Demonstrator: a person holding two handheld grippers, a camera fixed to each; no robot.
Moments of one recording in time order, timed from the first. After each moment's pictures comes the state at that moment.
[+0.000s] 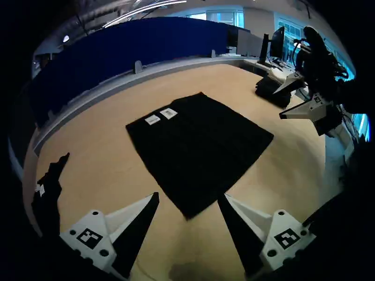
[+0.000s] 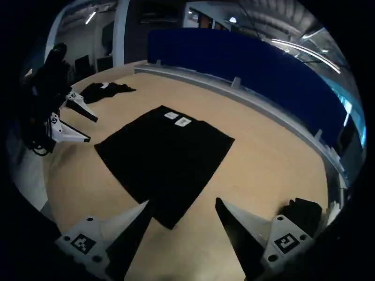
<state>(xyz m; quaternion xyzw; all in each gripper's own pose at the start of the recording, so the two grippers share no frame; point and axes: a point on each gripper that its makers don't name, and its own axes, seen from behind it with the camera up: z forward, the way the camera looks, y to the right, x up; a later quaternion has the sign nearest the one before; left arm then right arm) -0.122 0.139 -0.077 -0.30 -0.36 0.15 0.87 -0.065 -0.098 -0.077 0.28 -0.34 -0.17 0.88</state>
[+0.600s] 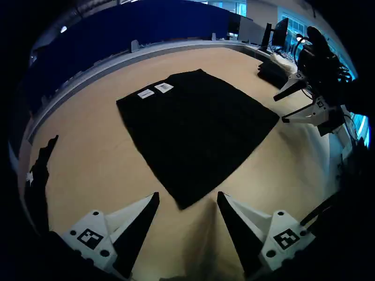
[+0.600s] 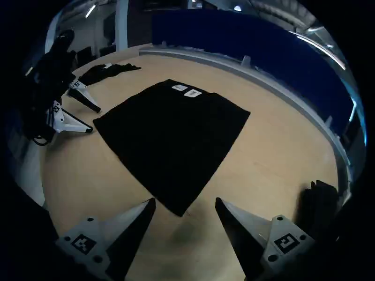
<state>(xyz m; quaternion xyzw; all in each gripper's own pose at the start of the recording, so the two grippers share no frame) -0.169 0.135 -0.084 -0.30 -0.41 0.15 0.85 -0.125 -0.096 -0.099 0.29 -0.39 -0.17 0.86</state>
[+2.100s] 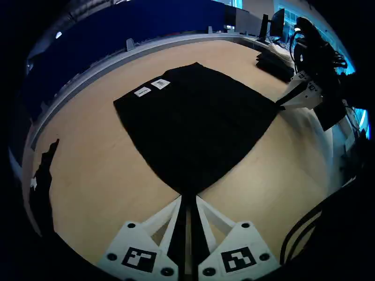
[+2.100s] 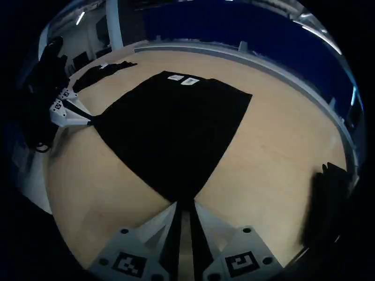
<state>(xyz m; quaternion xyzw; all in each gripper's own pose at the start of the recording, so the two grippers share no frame) -0.174 0.136 -0.085 -0.29 -0.41 0.18 0.84 -0.141 -0.095 -0.107 0.29 -0.43 -0.13 0.85</state>
